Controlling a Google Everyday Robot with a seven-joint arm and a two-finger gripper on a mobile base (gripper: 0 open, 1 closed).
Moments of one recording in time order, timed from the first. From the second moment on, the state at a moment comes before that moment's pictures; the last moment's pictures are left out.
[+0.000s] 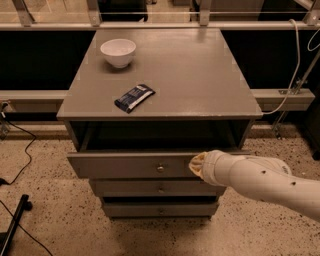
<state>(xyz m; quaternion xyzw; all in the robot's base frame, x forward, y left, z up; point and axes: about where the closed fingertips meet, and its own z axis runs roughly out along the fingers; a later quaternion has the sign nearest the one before) 0.548 -0.121 0.647 -0.57 0.72 -0.05 0.40</state>
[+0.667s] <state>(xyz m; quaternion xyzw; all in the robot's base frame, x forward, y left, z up) 0.574 -0.126 0.653 -0.57 0.69 0.02 0.46</state>
